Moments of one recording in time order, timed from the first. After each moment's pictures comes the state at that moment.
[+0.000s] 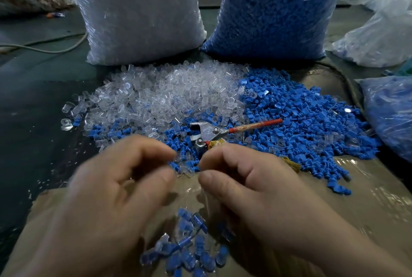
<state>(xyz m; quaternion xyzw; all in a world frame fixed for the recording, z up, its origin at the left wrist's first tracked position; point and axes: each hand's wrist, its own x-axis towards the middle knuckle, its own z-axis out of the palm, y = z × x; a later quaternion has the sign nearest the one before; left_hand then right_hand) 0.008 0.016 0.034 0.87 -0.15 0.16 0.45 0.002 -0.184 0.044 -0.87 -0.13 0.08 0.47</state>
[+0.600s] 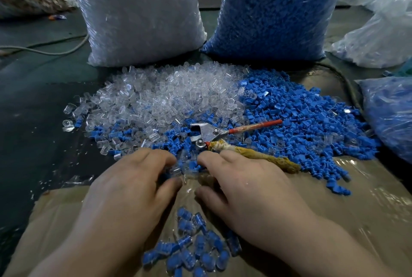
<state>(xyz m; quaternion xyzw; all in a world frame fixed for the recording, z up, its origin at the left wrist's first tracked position) 0.023 0.017 0.014 0.98 -0.11 0.07 0.17 0.009 -0.174 0.033 -0.97 -0.19 0.01 0.17</state>
